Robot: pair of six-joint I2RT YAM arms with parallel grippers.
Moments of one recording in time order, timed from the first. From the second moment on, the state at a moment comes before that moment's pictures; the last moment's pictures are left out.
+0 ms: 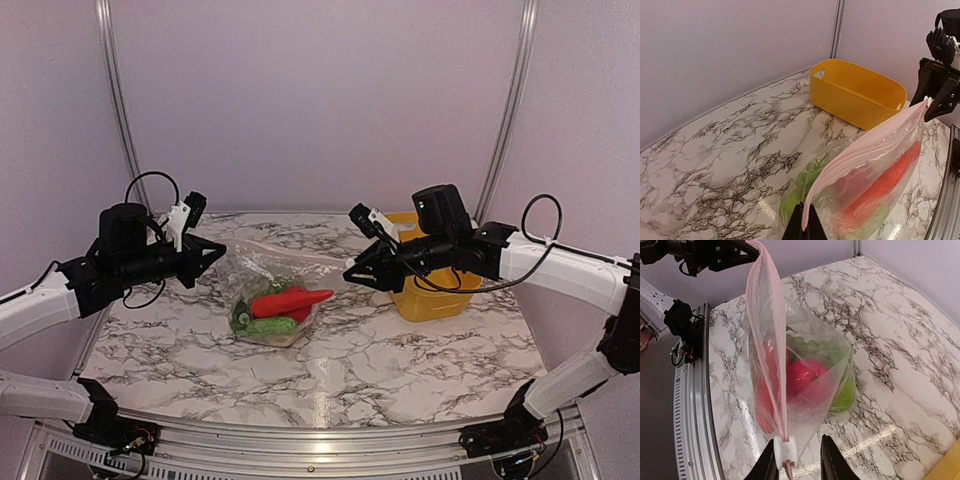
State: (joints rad) left arm -0.58 1.04 0.76 -0.05 0.23 0.00; right arm 0.72 1.40 1.11 -0.30 -0.55 -0.12
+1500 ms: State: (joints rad) left arm -0.80 1.44 1.23 -0.03 0.45 0.12; right arm 0.76 1.56 1.43 -0.54 -0.59 -0.27
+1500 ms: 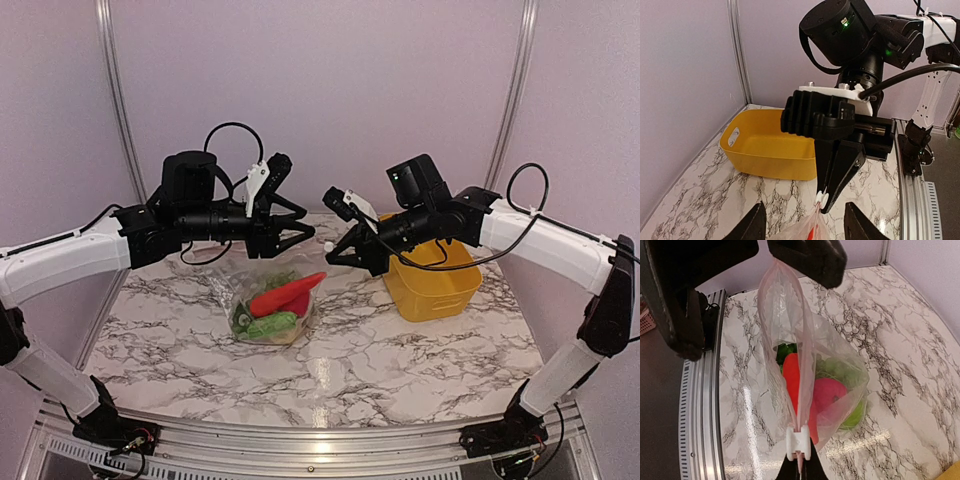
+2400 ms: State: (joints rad) left arm -0.88 1.54 1.27 -0.04 0.46 0.25; right arm 0.77 1.55 1.44 -0.59 -0.61 -0.28
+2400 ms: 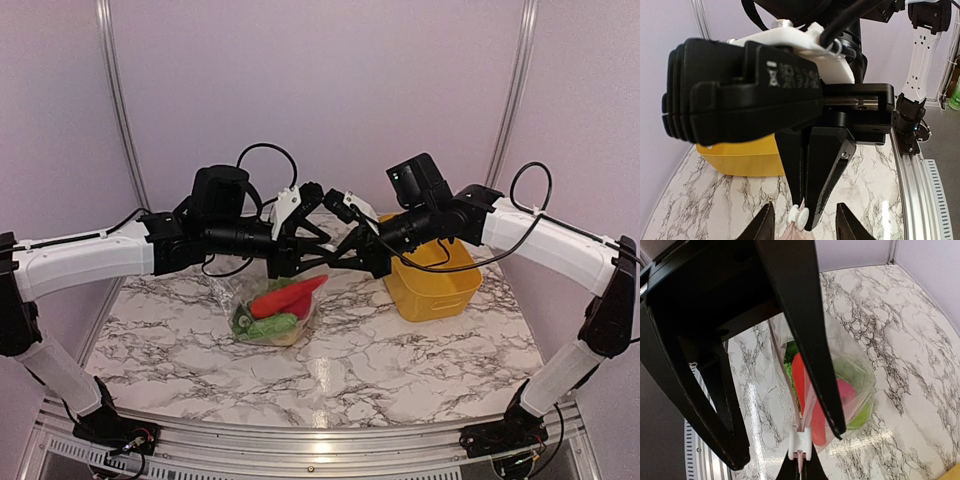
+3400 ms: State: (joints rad) left arm -0.90 1.56 1.30 -0.13 0.45 0.33; right arm 0.78 1.53 1.43 -0.63 -0.57 -0.32
